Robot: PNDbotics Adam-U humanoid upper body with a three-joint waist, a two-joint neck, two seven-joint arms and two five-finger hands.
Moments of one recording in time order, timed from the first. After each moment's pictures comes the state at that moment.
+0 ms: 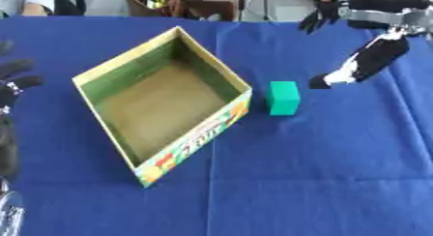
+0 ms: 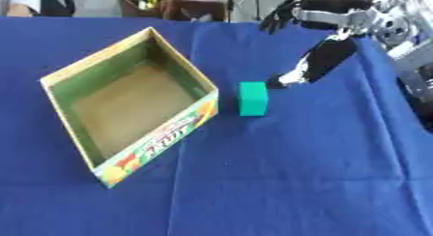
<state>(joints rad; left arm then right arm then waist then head) -0.28 0.17 -0.03 -1.98 0.10 -0.17 0.16 -0.85 -0.77 0.24 -1.60 0.58 -0.07 0.78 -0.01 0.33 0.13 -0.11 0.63</state>
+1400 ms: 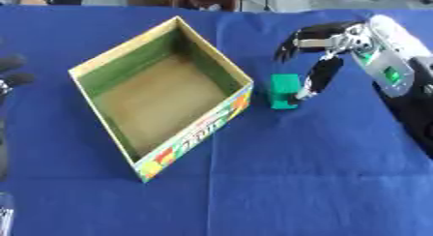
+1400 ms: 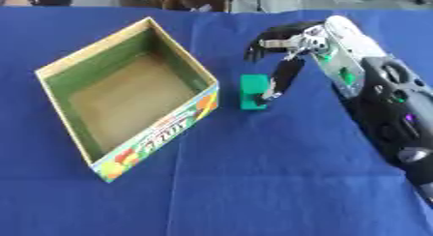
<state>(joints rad) -0.29 0.17 -0.04 -1.98 0.11 -0.16 0.14 -0.95 -0.61 0.30 -1.22 0.79 -0.14 0.81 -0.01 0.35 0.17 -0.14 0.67</state>
